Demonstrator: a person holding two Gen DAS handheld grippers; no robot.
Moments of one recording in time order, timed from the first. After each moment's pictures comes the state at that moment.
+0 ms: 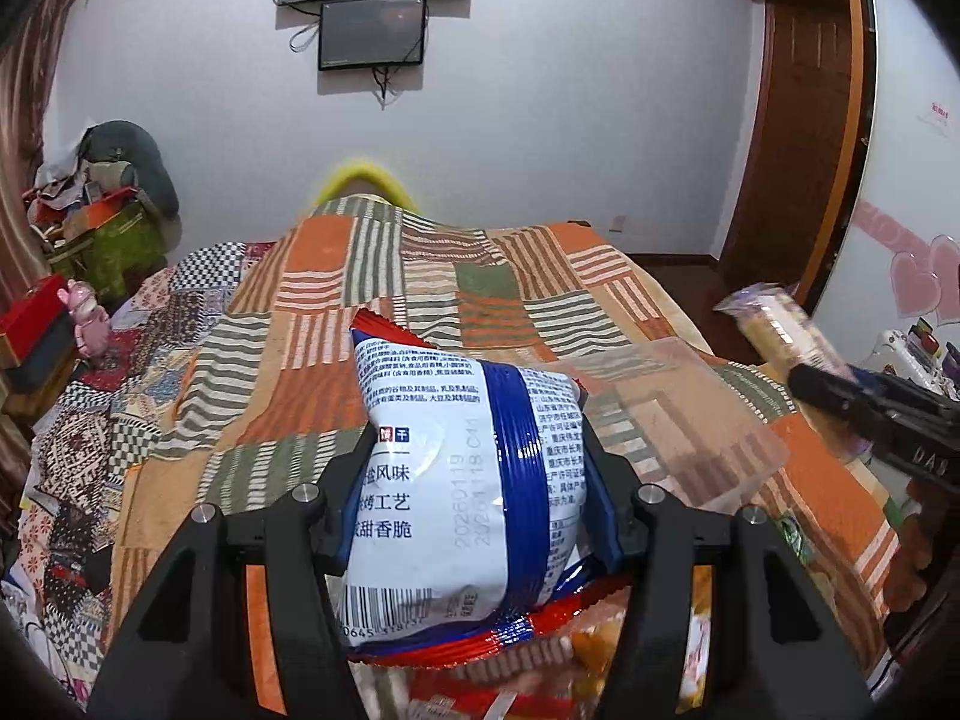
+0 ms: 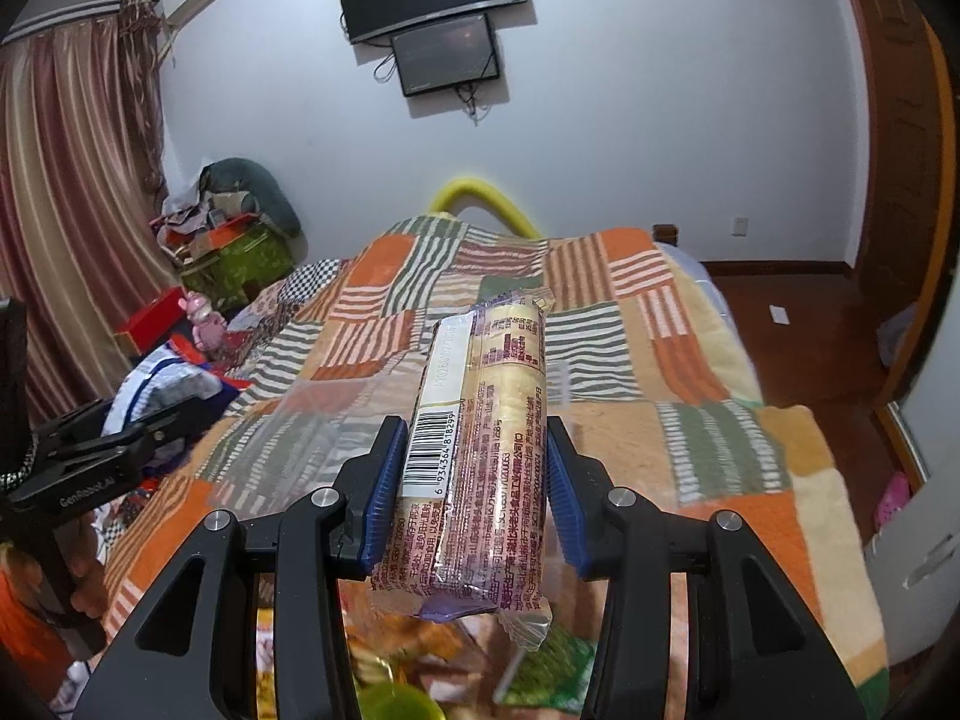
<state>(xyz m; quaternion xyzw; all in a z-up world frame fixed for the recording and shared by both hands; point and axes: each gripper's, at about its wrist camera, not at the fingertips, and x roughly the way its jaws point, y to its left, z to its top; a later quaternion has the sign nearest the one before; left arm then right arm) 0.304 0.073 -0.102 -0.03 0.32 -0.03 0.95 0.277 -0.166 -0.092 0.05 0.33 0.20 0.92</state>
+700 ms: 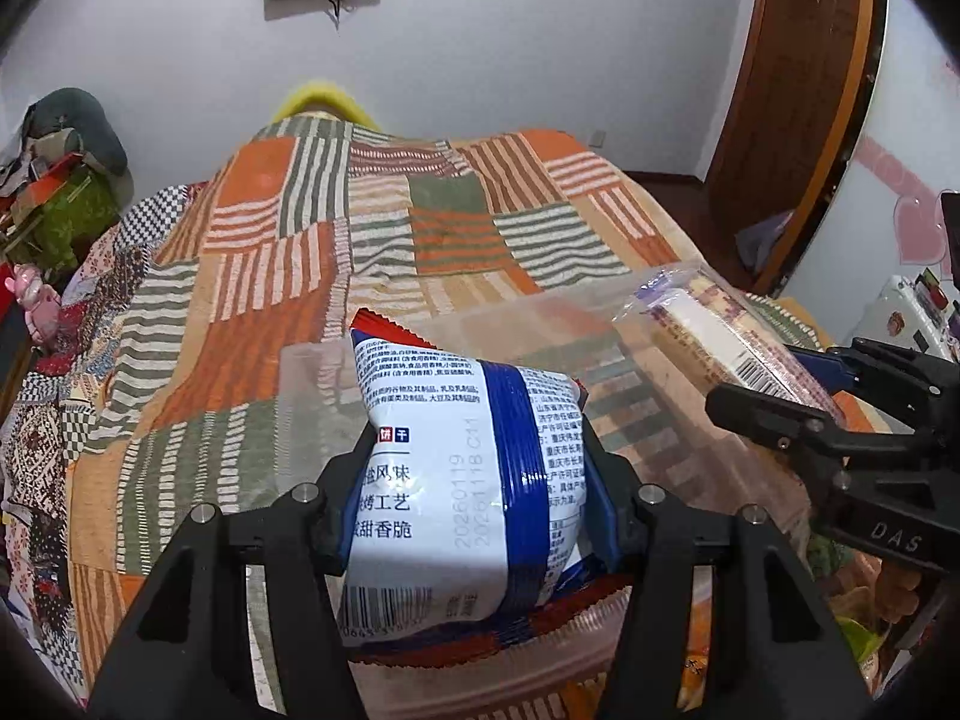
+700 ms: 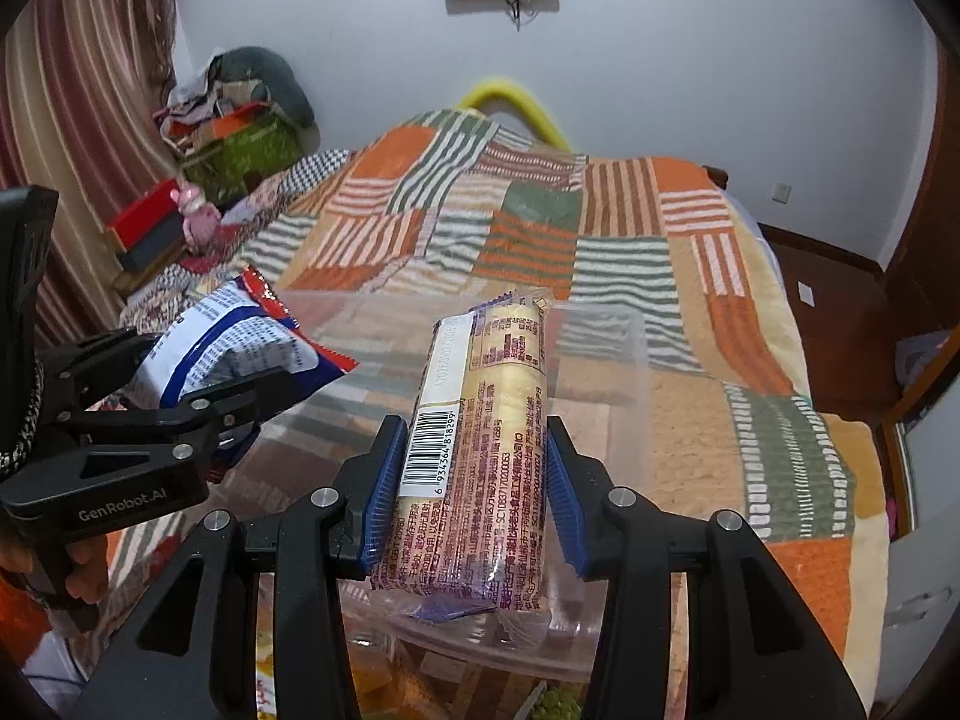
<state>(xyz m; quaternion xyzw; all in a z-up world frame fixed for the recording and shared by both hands) 0.379 0.046 -0.162 -0.01 0.41 -0.06 0.91 0.330 -0.126 -0.135 -0.04 0.43 0.23 0.87</state>
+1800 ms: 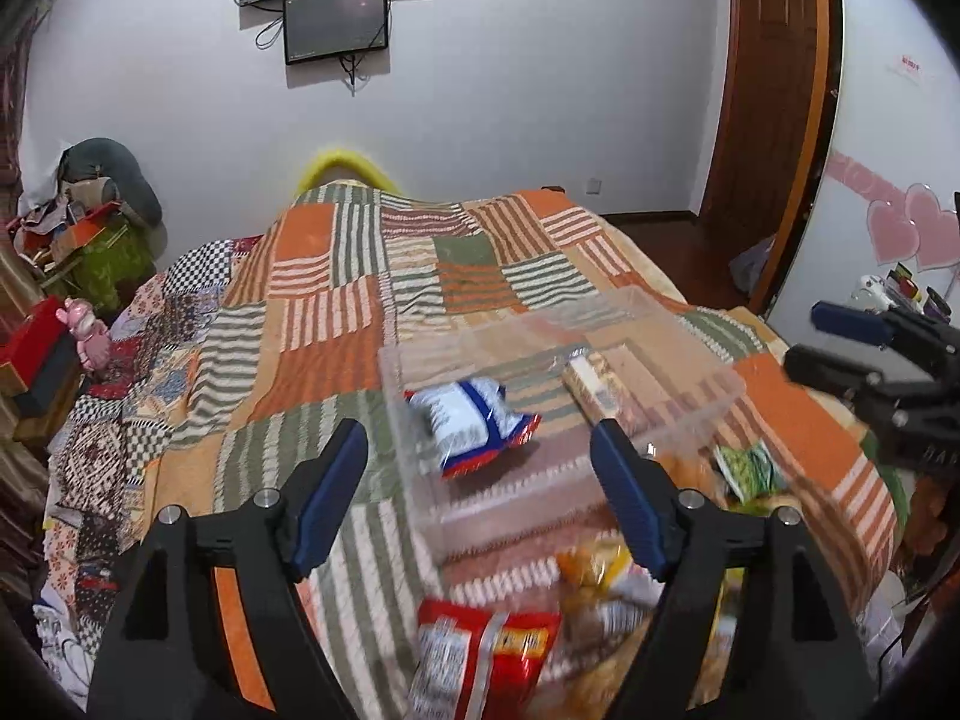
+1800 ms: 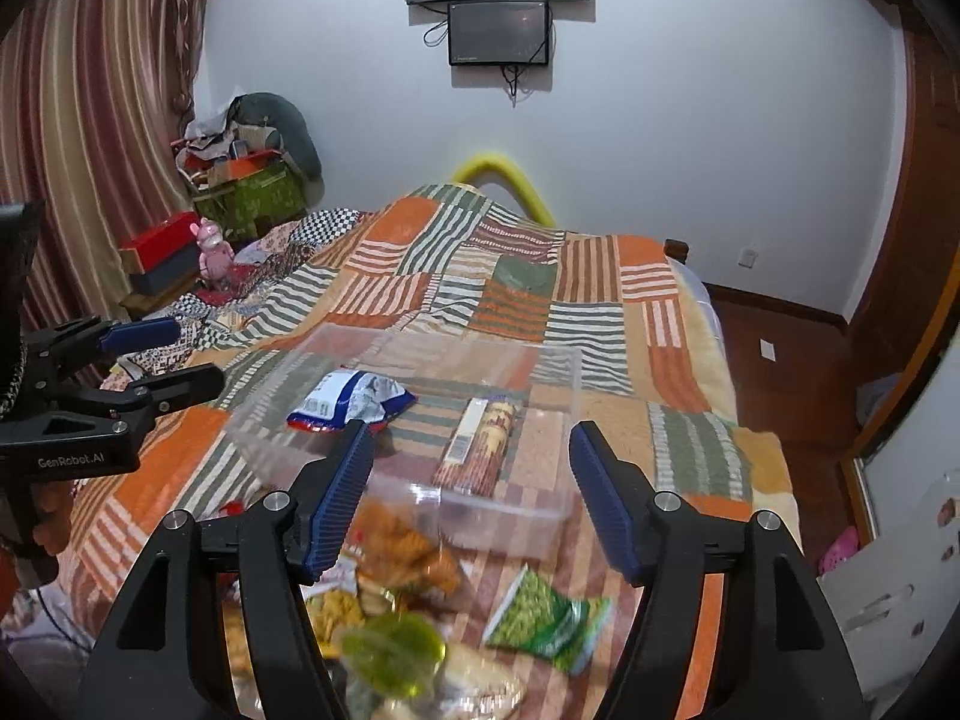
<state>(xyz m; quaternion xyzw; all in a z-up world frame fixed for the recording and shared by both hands) 0.254 0.067 -0.084 0.02 0.35 -0.05 0.94 0.249 -0.155 -0.062 -0.06 0.35 0.21 0.91</state>
